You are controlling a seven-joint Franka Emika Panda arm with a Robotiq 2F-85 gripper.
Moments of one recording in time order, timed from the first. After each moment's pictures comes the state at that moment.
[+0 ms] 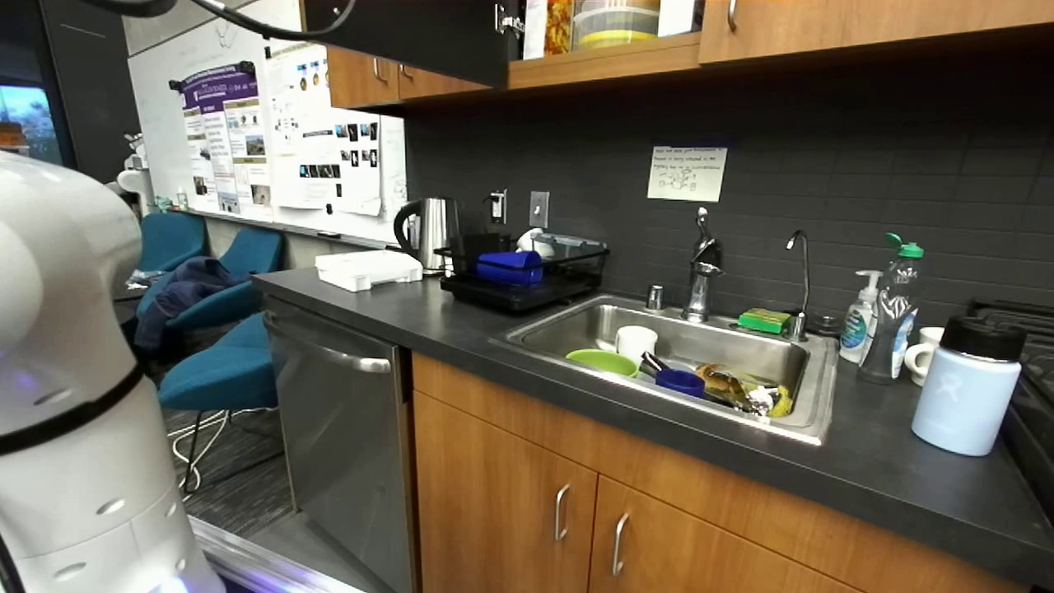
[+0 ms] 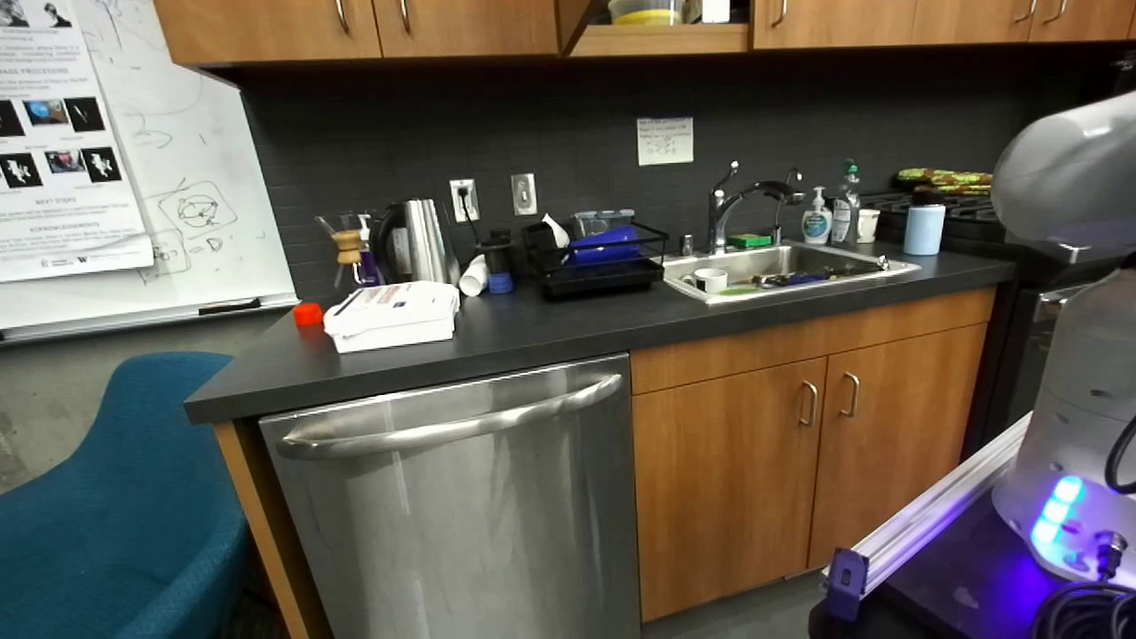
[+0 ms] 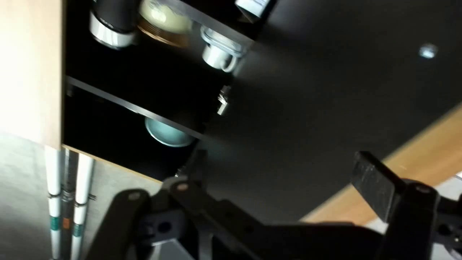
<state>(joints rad) -0.70 -1.21 0.58 -2.52 0.09 3.42 0.03</state>
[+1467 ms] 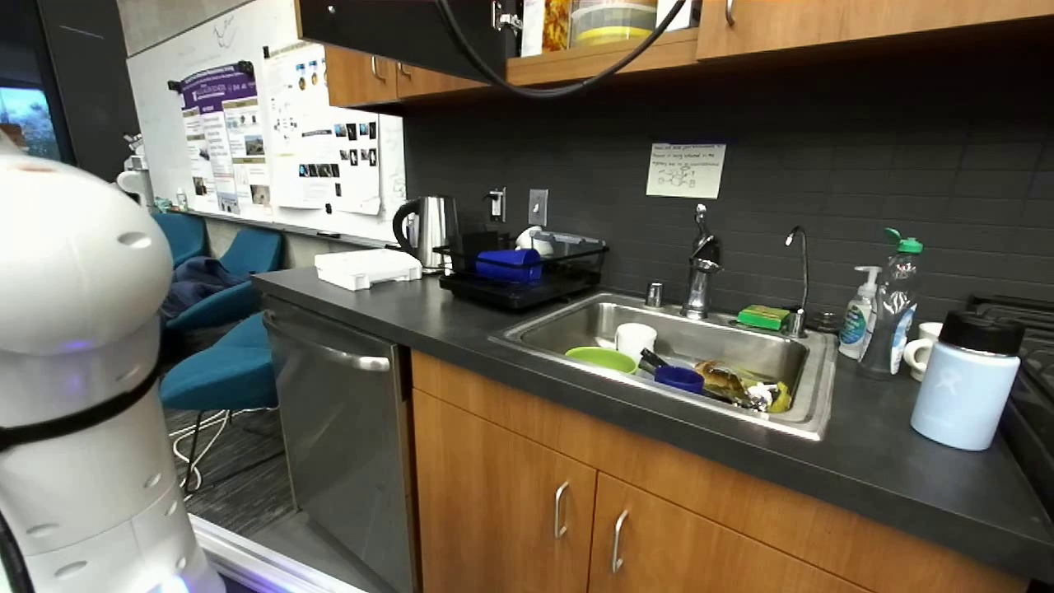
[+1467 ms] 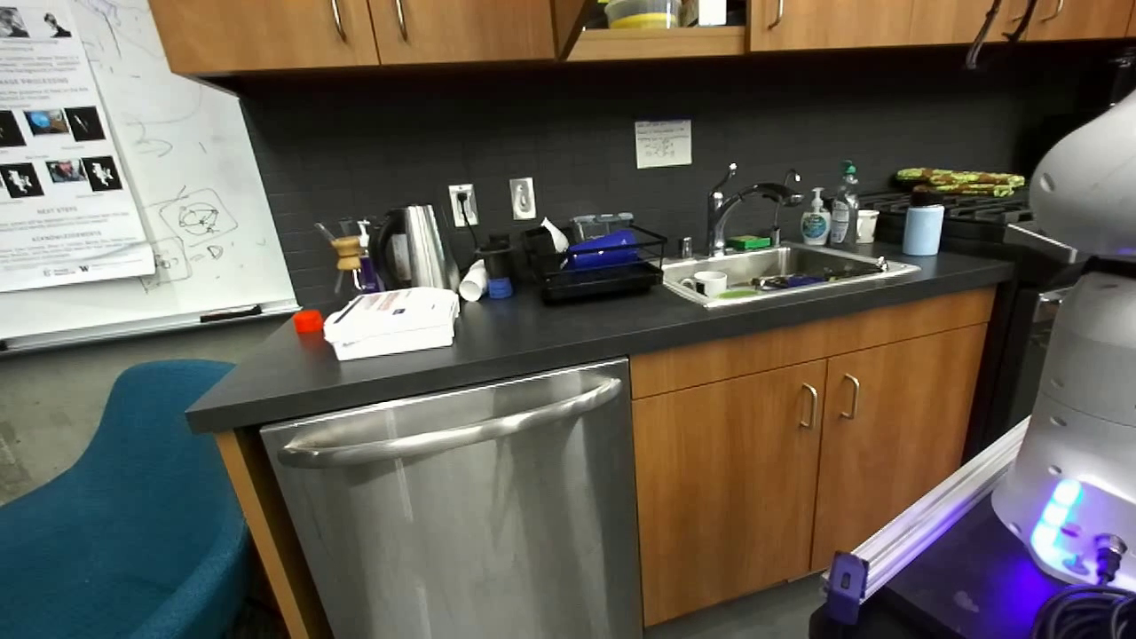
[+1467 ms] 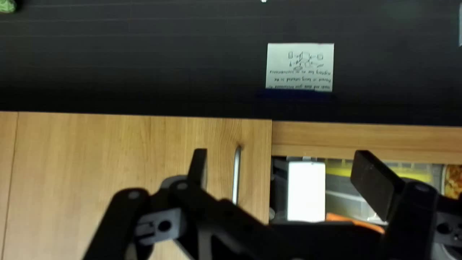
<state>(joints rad) -0.19 -0.58 -0.37 -2.24 0.00 2.84 -0.27</state>
